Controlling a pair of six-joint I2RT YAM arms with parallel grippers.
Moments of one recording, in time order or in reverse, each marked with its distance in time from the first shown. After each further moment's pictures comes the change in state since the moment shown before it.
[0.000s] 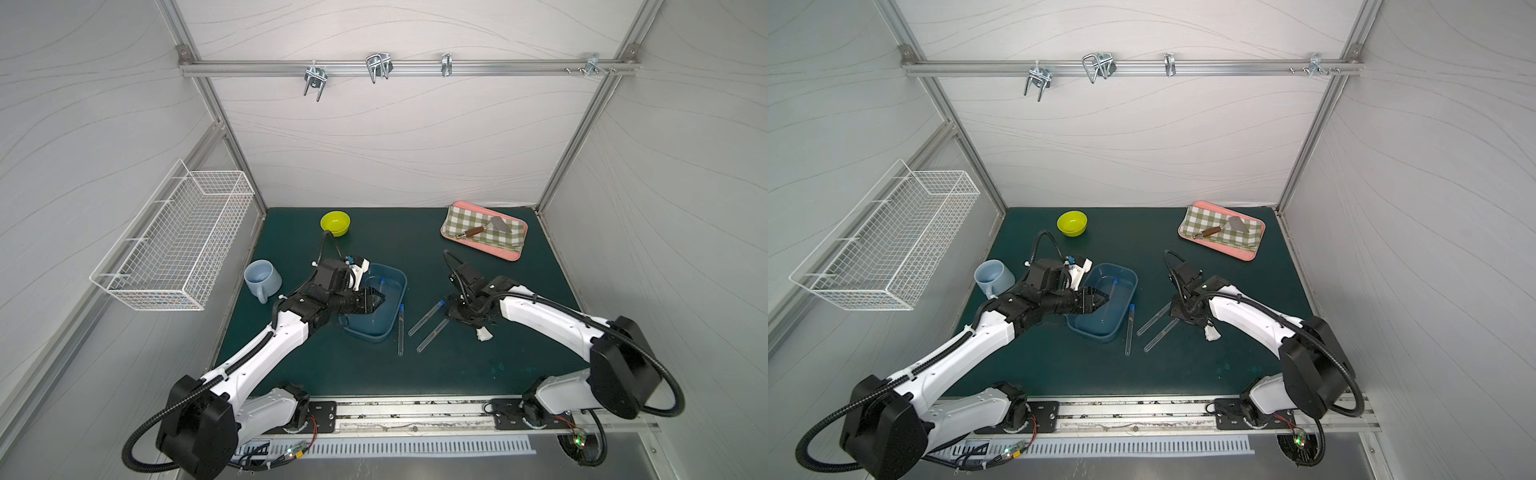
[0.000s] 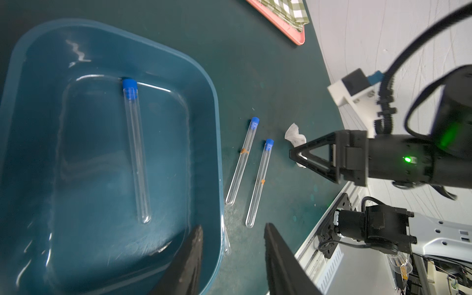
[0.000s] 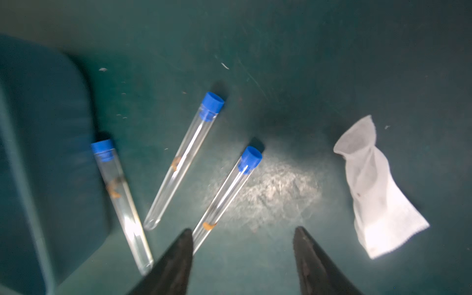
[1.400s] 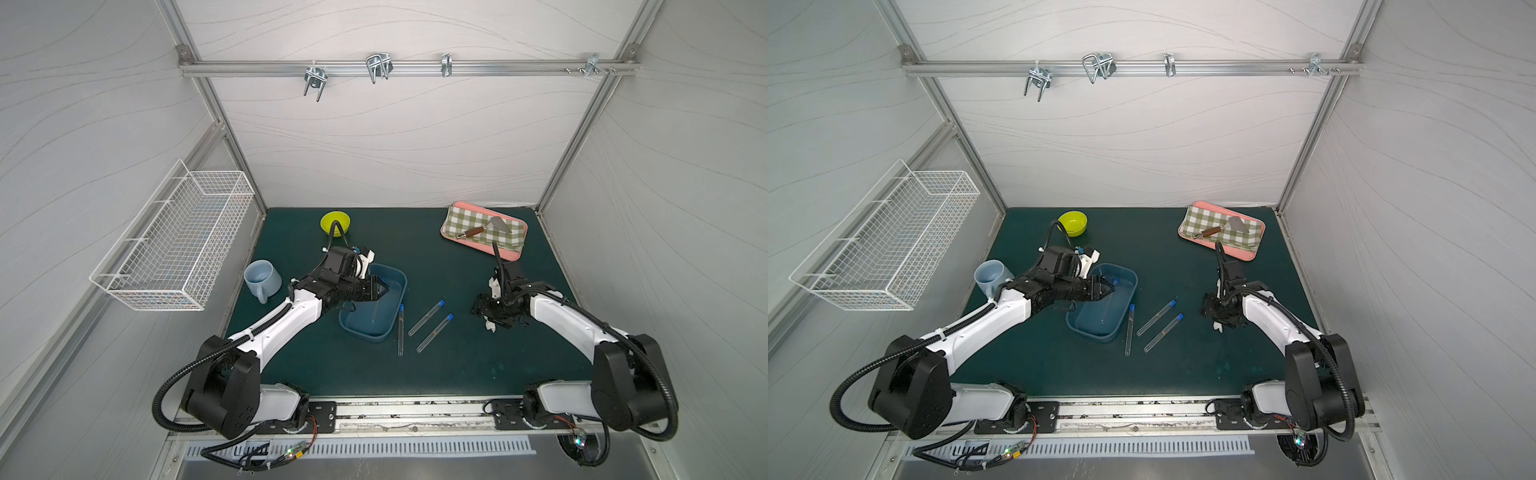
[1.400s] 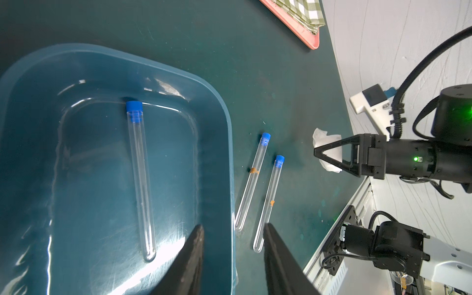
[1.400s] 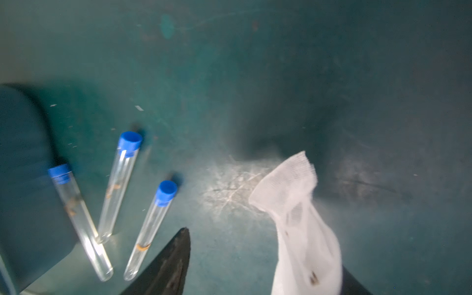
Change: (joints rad) left arm 0.029 0.224 0.118 0.040 0.027 0.015; right arm -0.420 -0.127 -0.174 0.077 -0.270 -0.425
